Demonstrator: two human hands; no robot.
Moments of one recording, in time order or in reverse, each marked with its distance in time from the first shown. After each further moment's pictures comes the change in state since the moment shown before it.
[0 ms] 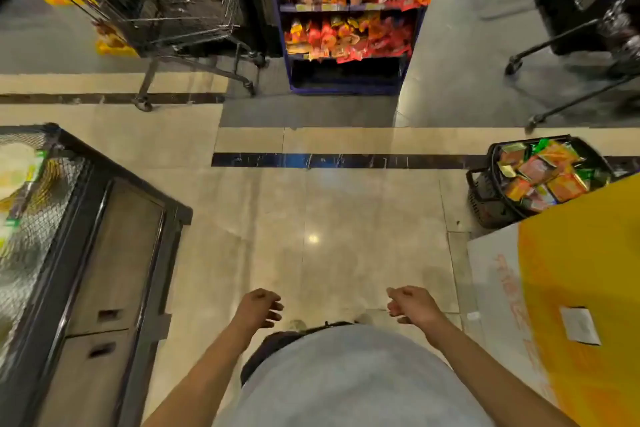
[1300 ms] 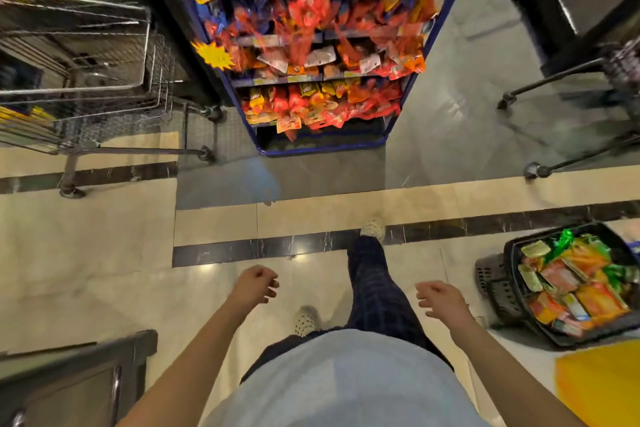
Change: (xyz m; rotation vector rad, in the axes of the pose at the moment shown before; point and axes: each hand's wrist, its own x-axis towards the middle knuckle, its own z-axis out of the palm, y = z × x) left_hand 0.311 0.539 -0.008 0.226 -0.038 0.102; right_hand 0.316 -0.418 -0.133 0.142 0.248 0.137
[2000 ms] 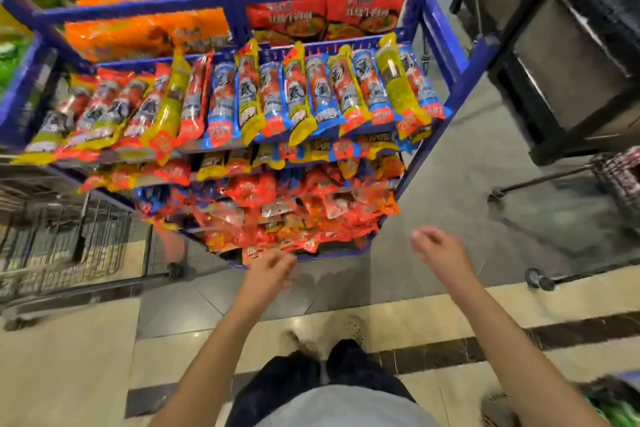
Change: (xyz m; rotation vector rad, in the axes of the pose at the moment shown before) left_hand 0.148 0.517 0.073 -0.060 0.019 0.359; right_hand 0.239 -0.498 -0.163 0.088 0.112 -0.471
